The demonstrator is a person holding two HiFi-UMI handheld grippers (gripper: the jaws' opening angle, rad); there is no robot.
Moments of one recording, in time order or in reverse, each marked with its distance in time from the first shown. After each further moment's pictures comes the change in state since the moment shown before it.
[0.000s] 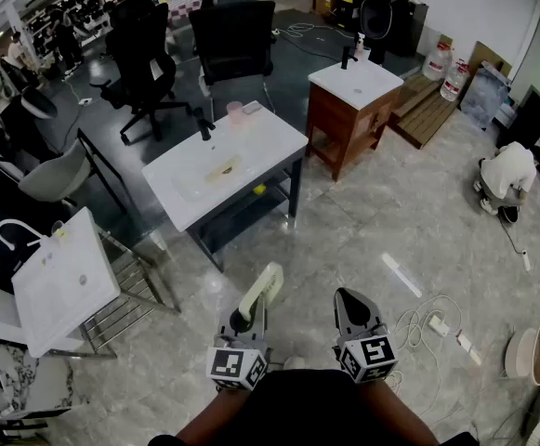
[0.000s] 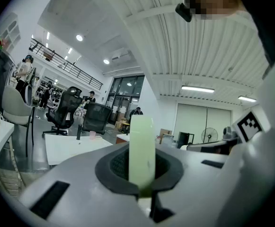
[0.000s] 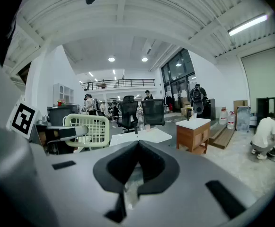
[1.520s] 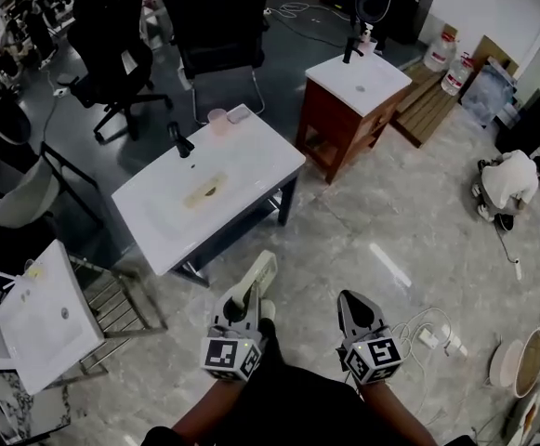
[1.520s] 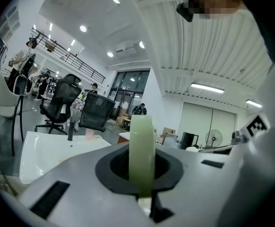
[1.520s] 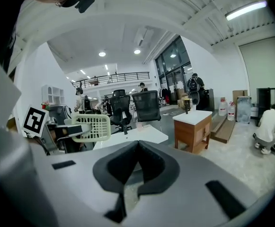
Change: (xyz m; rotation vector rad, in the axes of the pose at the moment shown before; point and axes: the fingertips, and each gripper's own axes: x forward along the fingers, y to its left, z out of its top) left arm 0.236 0.098 0.019 -0.058 0.056 -0.010; right arm 0.186 -0.118 0.046 0.078 0.084 -0.033
